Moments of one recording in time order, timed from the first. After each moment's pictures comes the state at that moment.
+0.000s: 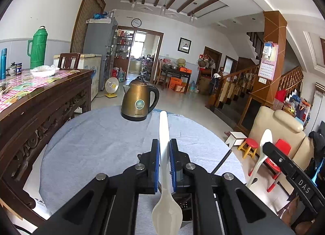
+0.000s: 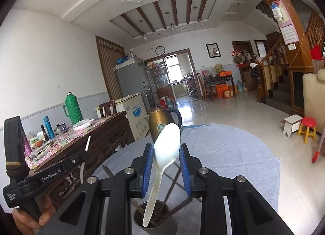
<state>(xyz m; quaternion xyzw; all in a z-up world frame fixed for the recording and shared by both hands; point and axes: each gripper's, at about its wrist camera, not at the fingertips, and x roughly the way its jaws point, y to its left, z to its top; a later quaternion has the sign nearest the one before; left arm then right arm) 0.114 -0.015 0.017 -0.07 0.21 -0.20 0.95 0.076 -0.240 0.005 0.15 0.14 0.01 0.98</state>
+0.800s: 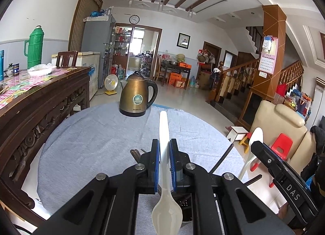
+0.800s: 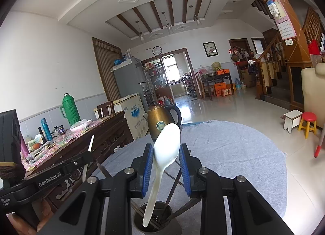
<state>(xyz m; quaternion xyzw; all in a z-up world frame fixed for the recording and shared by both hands) 0.117 -0.030 0.007 -0.05 0.23 -0.20 0.95 0.087 -0.231 -0.015 0.16 0.14 0.00 0.98</state>
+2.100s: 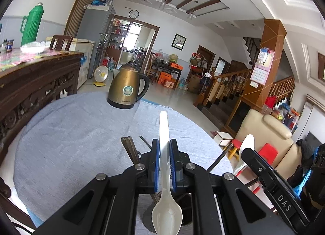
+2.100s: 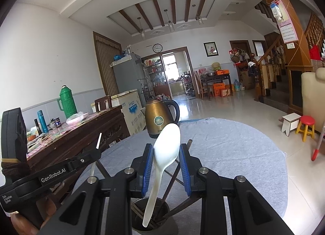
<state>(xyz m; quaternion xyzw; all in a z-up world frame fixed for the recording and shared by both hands) 0.139 -0.023 -0.025 -0.12 0.24 -0.24 0.93 0.104 -0.221 -0.041 0.14 0.15 -0.01 0.98</state>
